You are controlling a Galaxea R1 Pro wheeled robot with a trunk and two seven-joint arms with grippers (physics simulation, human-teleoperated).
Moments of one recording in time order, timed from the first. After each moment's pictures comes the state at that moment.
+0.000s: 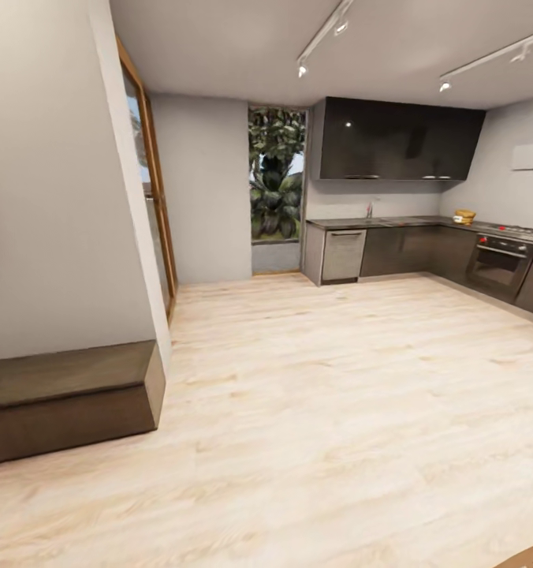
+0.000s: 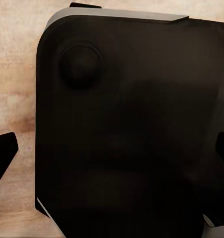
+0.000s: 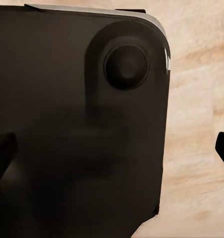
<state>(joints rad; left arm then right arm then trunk) 0.00 -0.03 0.06 -0.05 0.06 -0.01 0.00 0.00 0.00 0.00 0.00 0.00 -0.08 0.00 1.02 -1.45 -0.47</state>
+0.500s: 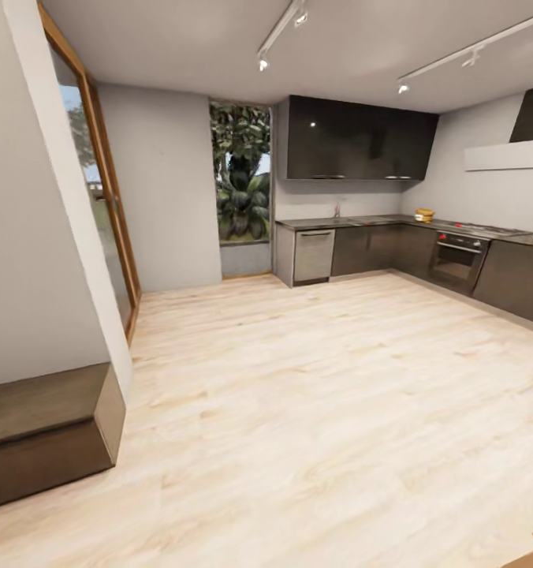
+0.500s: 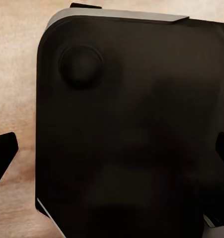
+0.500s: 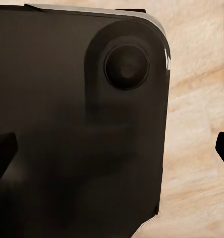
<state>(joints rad) 0.00 -0.03 0.06 -0.05 0.06 -0.01 0.00 0.00 0.00 0.00 0.00 0.00 -0.08 0.00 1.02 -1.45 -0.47</state>
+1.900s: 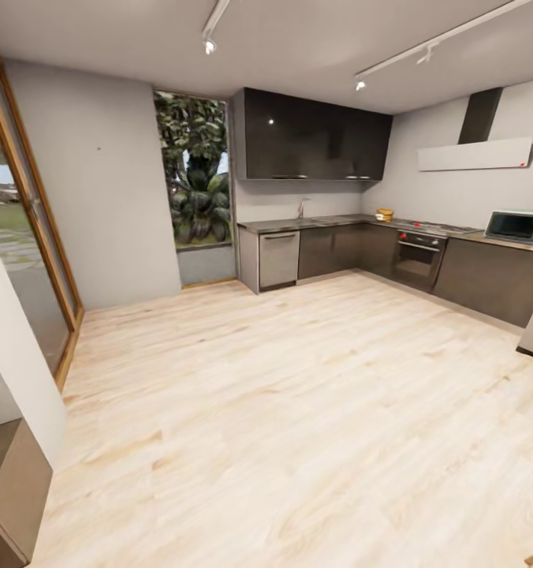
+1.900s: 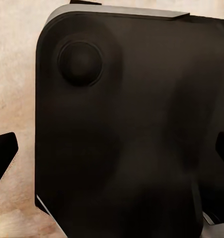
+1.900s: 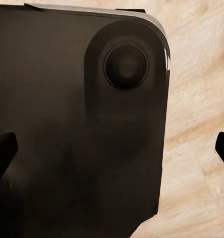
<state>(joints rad) 0.00 -0.03 0.06 -0.05 0.06 0.00 0.01 0.00 0.00 0.01 0.00 0.00 -0.08 0.00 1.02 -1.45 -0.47</state>
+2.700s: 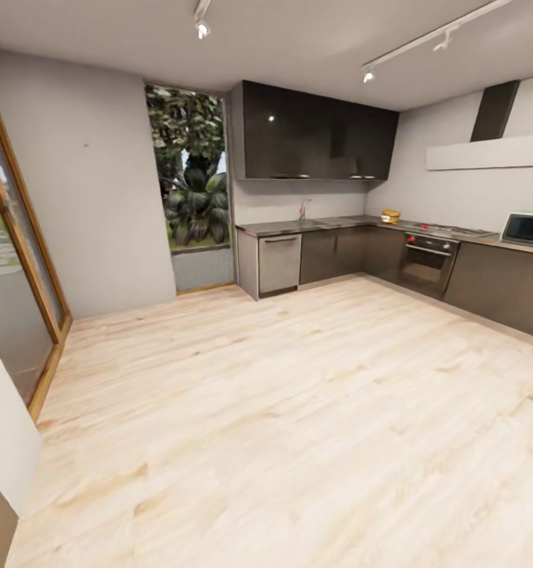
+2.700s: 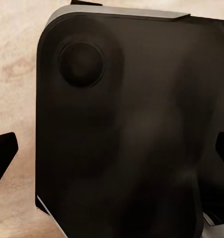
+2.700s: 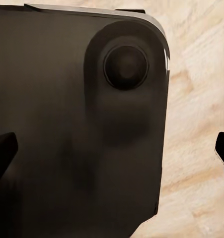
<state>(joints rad) 0.00 -0.03 0.06 -0.05 0.06 0.00 0.01 0.00 0.00 0.00 0.00 0.00 -0.08 0.00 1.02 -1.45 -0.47</state>
